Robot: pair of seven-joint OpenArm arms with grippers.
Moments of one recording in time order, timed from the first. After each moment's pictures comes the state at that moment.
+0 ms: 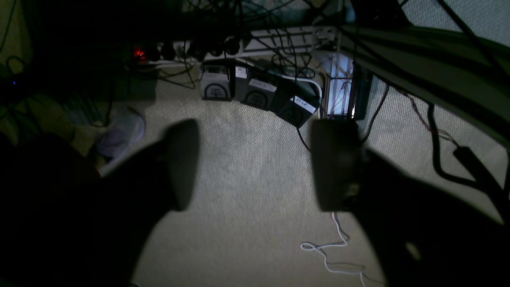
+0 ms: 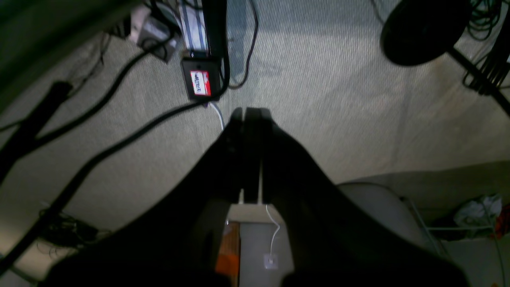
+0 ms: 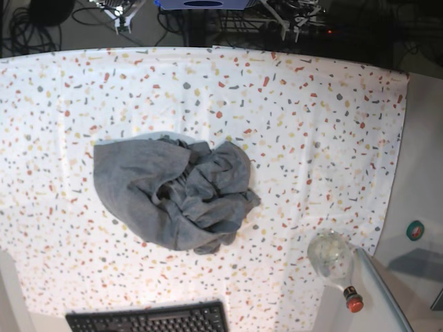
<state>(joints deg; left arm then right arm) 8.0 -5.1 2.2 7.9 0.6 -1.2 -8.9 -8.5 0.9 -0.2 11.3 -1.4 0.4 -6.7</state>
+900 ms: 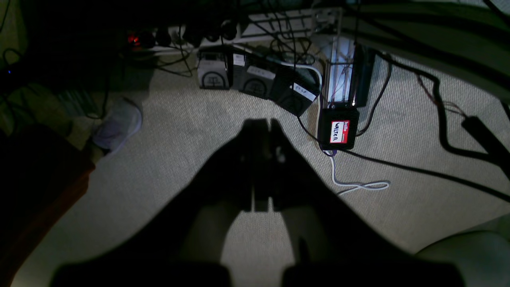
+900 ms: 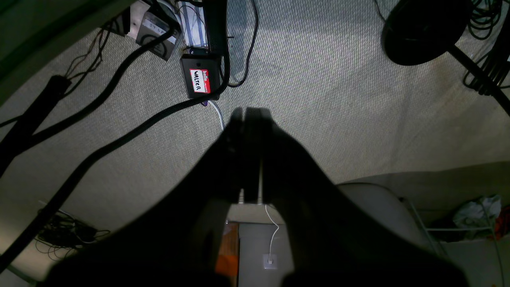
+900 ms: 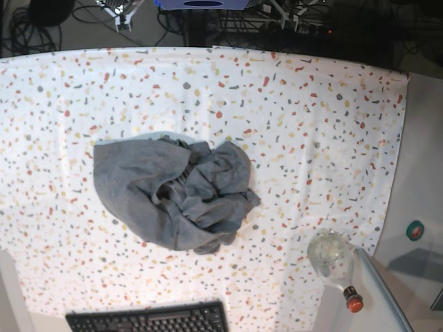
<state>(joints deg) 10.6 -5.1 2.3 9.4 0.7 -1.3 -8.7 -8.9 0.9 -0.4 11.6 -1.5 0.4 -6.3</state>
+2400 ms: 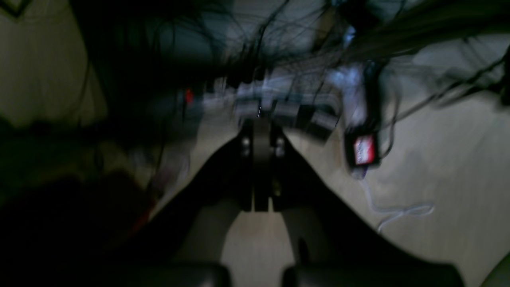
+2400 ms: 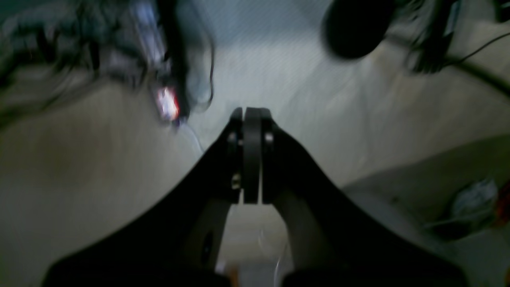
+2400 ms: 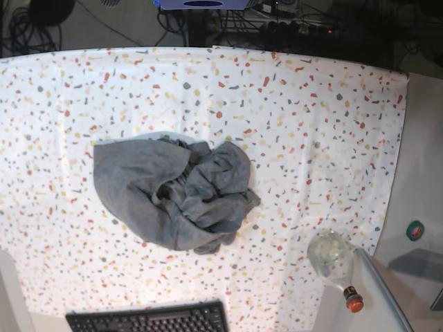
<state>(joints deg) 52.1 -14.6 1.6 71.7 -0.1 -1.3 -8.1 -46.2 1.1 11.2 66.9 -1.8 -0.2 -8.4</state>
